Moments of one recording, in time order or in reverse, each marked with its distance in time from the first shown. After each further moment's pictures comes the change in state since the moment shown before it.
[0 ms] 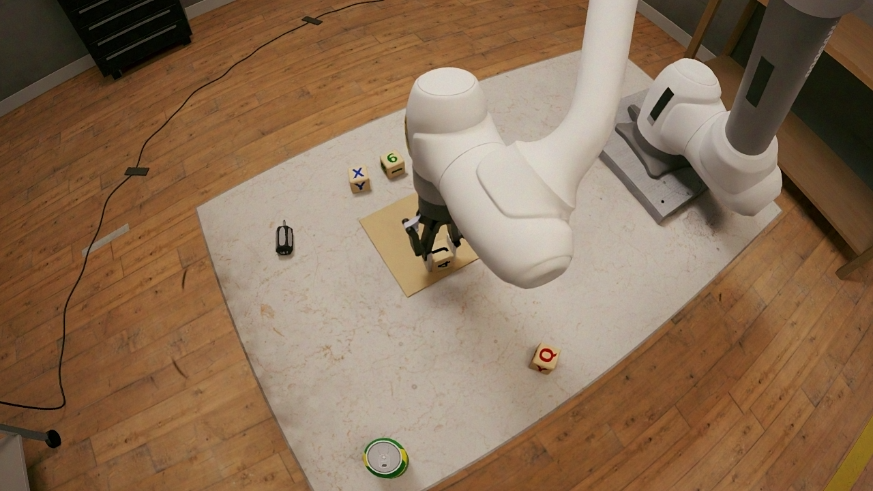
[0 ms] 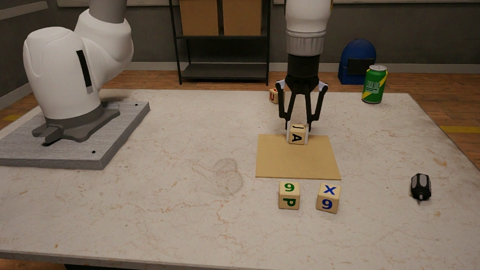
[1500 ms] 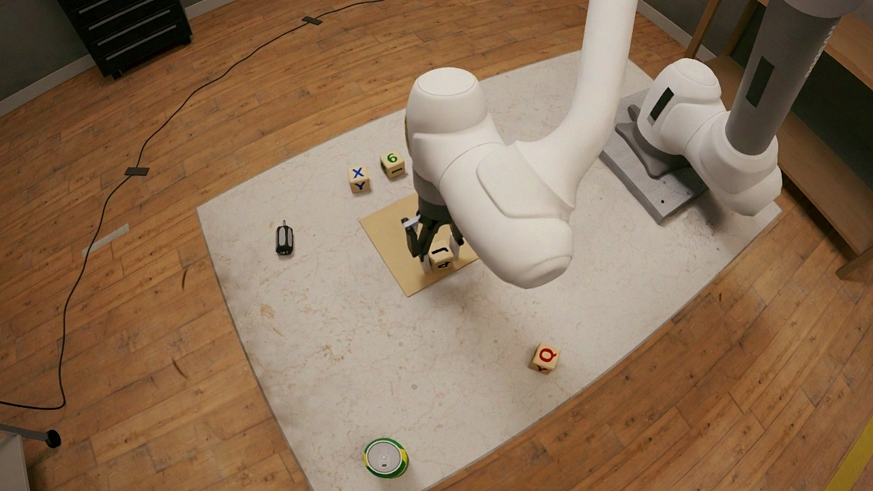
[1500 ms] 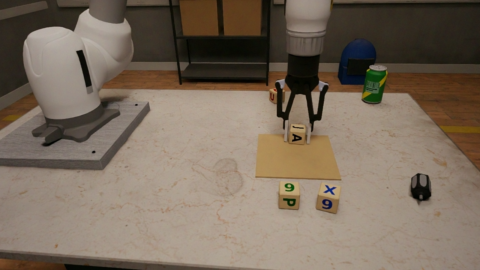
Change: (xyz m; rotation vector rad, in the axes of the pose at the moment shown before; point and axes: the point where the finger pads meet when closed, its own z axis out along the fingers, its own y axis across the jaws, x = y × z) arm 0.000 0.000 0.000 0.000 0.000 0.000
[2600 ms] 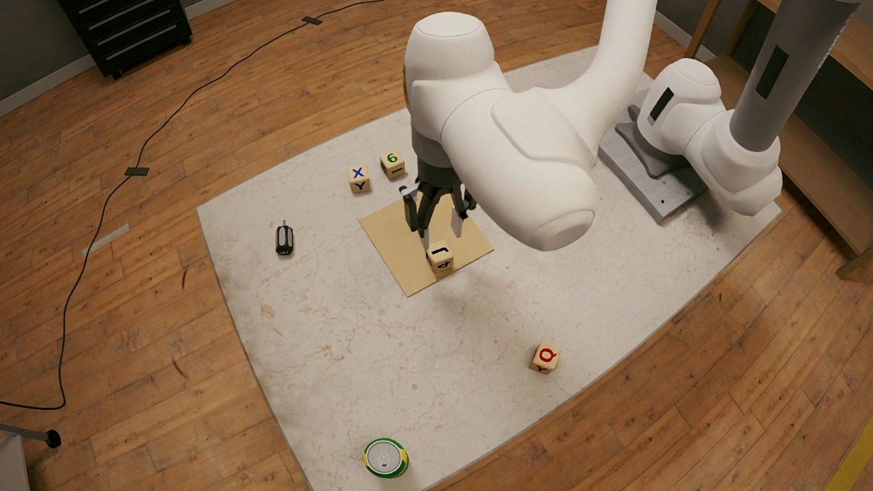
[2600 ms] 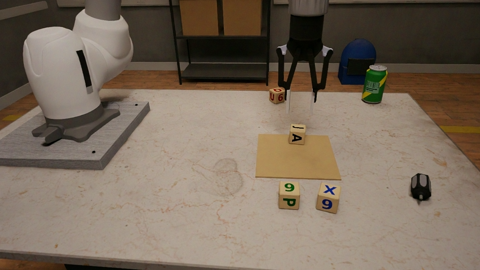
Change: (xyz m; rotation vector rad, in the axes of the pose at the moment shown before) arm 0.000 0.000 -0.087 0.000 0.000 0.000
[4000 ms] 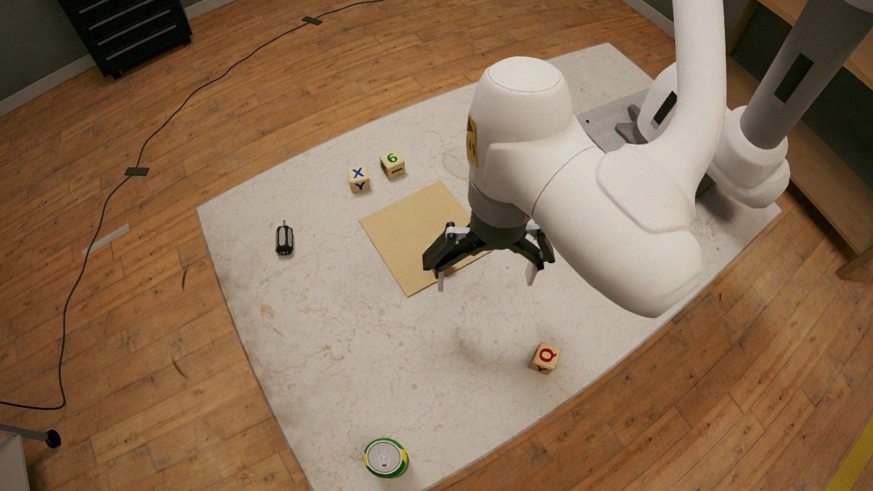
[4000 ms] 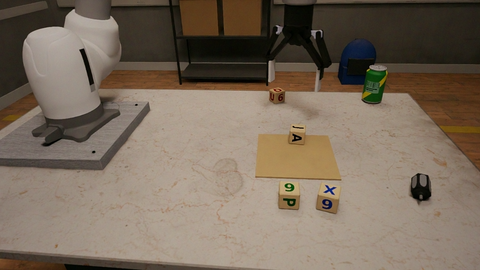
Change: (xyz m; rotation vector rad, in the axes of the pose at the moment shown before) arm -0.120 0.026 -0.006 -0.004 -0.016 0.353
